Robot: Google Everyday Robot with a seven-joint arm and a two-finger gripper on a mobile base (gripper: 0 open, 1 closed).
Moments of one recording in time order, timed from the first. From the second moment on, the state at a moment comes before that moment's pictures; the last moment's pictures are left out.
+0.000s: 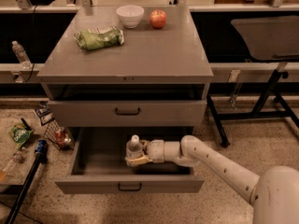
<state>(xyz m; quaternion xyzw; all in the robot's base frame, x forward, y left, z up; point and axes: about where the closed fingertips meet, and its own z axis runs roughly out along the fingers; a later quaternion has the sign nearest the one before) 0.605 0.069 0.468 -0.52 0.55 0.41 0.51</state>
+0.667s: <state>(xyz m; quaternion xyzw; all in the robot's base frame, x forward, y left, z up) 0.609 0.071 0.441 -0.53 0.57 0.40 0.49</state>
